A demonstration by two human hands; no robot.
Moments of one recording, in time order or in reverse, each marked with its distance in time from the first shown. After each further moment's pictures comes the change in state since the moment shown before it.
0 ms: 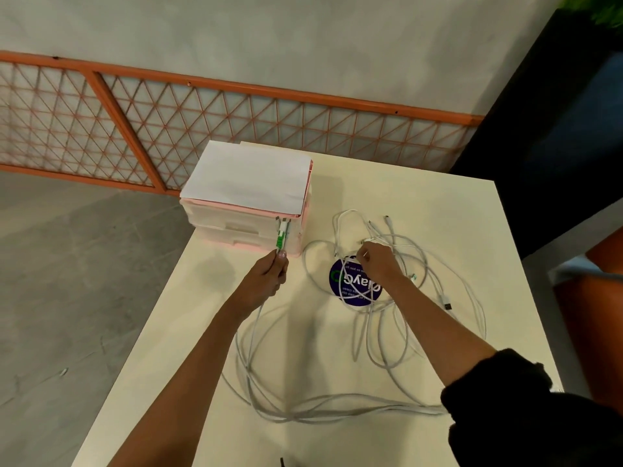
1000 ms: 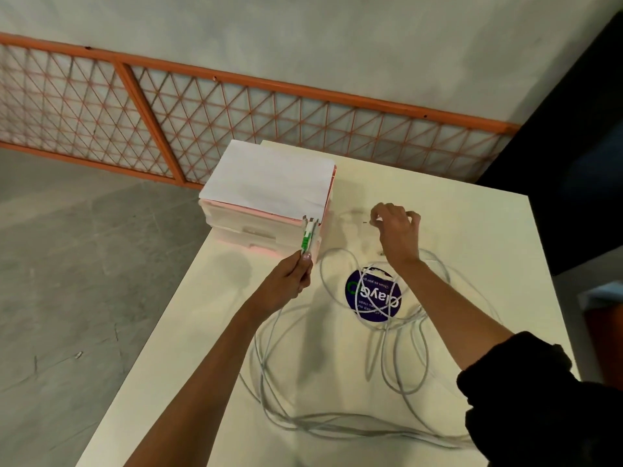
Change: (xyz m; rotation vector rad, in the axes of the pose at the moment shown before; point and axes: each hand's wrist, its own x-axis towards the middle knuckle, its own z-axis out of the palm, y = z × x) left_hand 0.011 0.014 0.001 0.050 -0.002 0.012; right_hand 0.059 -0.031 -0.018 -0.205 0.462 -0.406
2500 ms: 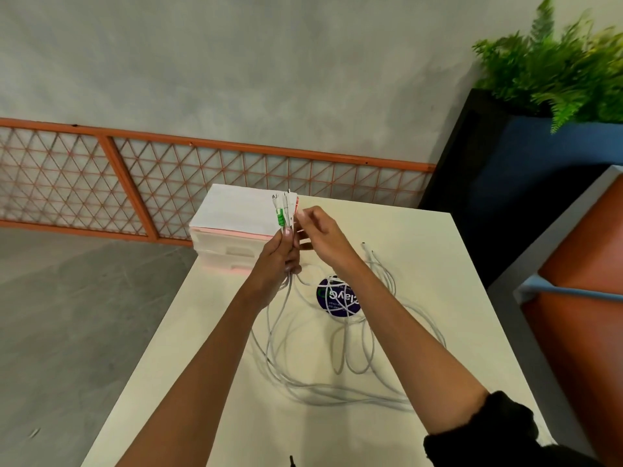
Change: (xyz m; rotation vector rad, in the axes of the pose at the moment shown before) left_hand -0.060 0.079 0.028 -0.427 0.030 0.255; right_hand -0.062 -0.139 -0.156 1.168 -0.252 0.245
